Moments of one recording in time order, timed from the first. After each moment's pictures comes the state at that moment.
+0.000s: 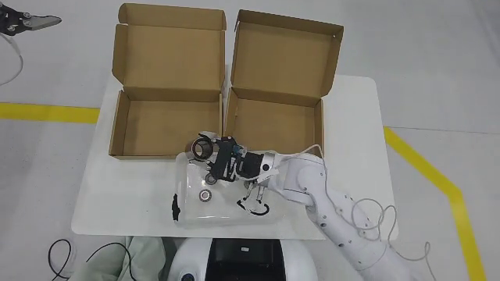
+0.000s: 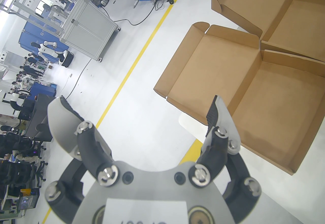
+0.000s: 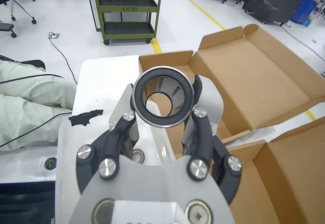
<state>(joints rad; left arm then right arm) 0.56 -0.16 -1.11 -1.50 0.89 -0.82 -0.11 -1.11 -1.38 0.82 -1.70 -1.36 -0.62 0.08</state>
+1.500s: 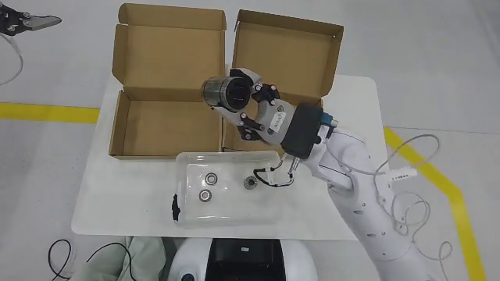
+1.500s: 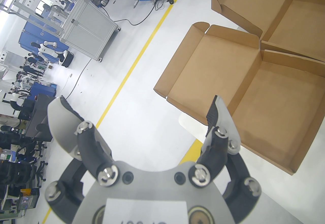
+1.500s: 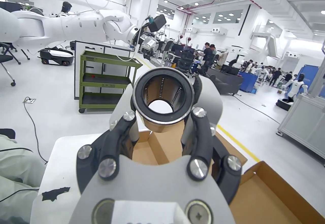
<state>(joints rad) 0.56 -0.16 -1.11 -1.50 0.89 -0.82 -0.11 -1.10 -1.36 1.04 -1.87 -1.25 -0.62 -0.16</state>
